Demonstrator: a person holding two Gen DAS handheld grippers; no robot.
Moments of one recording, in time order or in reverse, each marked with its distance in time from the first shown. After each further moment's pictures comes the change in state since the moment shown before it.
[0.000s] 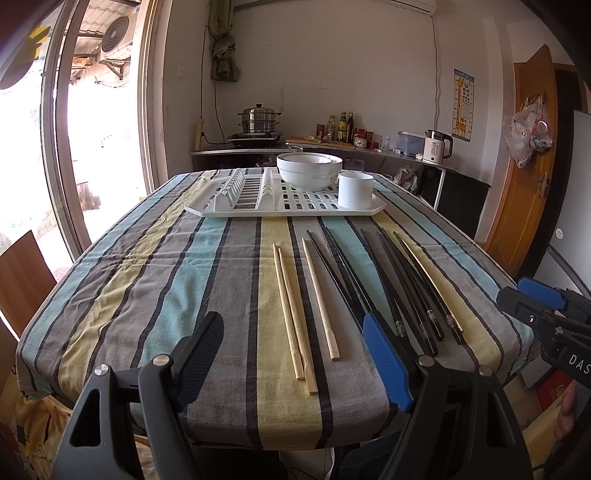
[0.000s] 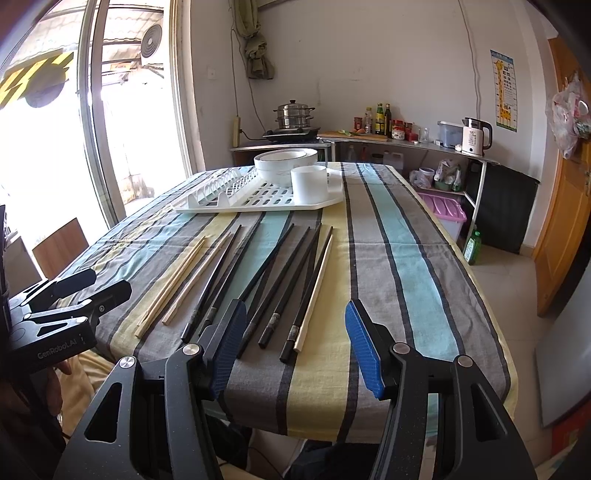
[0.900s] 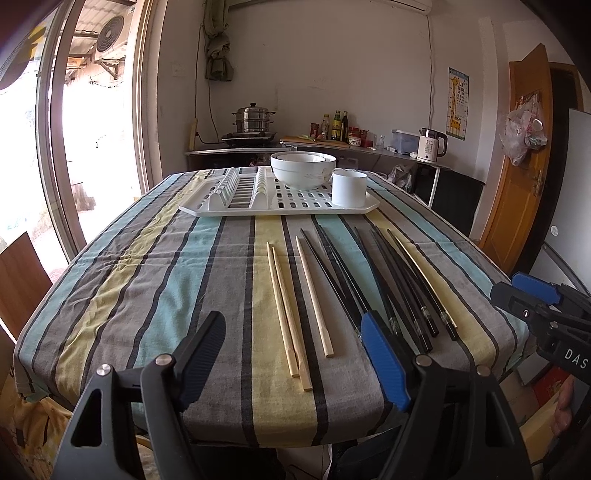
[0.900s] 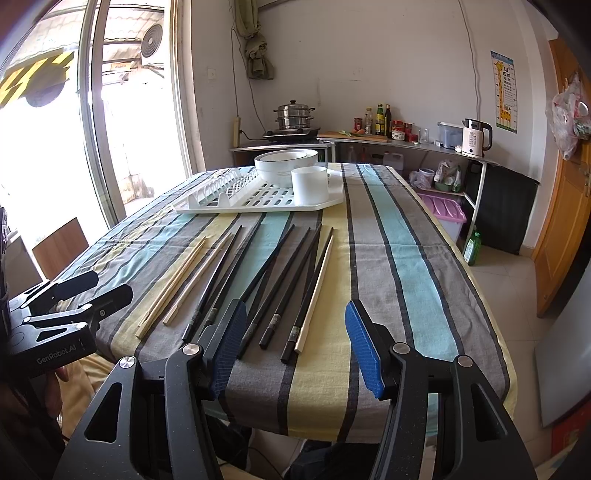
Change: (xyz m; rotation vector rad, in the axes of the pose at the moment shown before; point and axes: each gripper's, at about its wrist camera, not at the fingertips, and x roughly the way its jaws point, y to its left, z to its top) left arm 0.000 -0.001 -0.001 0.010 0.007 -0.022; right arm 0.000 0.000 0.000 0.000 -0.002 0.001
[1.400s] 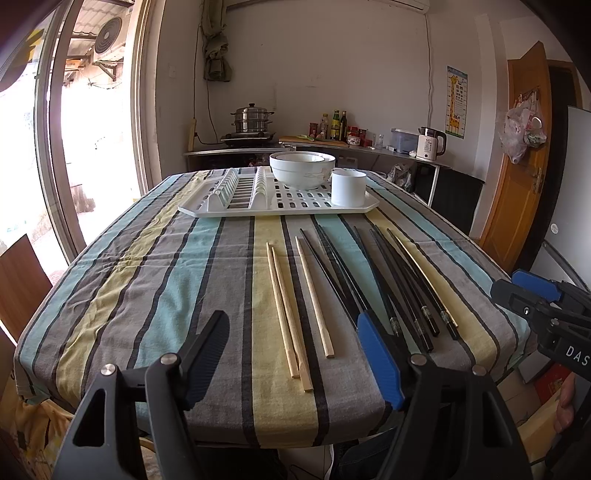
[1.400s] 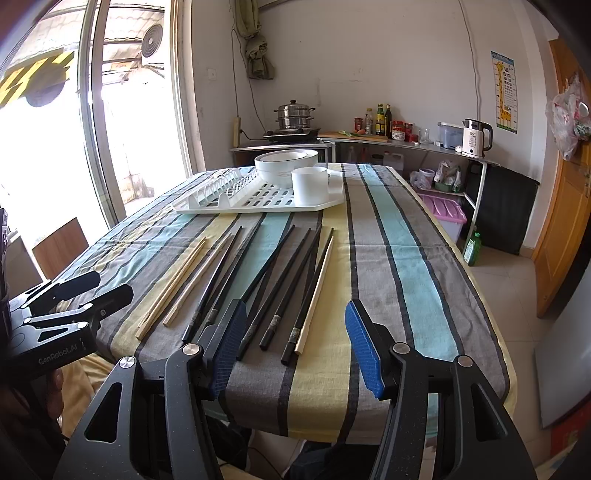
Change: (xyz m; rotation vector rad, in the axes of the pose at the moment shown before) left arm 0.000 -0.002 0.000 0.005 -0.001 0.001; right arm 0.000 0.000 0.000 0.000 0.000 0.001
